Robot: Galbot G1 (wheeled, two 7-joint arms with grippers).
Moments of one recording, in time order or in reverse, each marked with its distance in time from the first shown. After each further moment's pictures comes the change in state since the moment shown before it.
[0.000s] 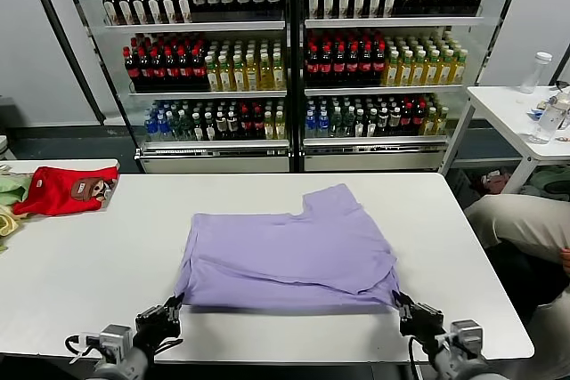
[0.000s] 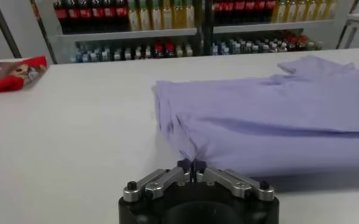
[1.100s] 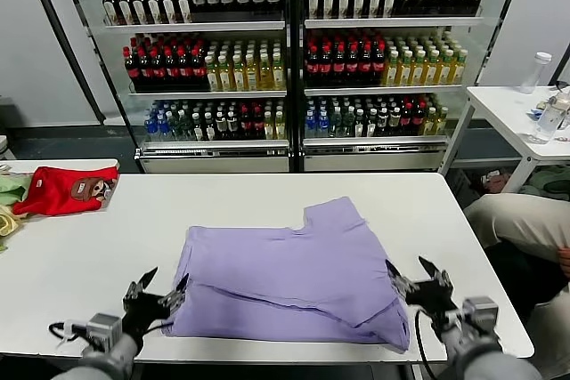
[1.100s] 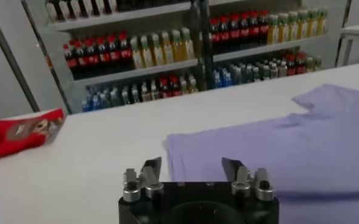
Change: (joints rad) left arm -0.195 0.032 -0.008 0.082 0.054 -0.038 0.055; right arm 0.468 0.045 -0.109 -0.162 0.042 -0.080 0.037
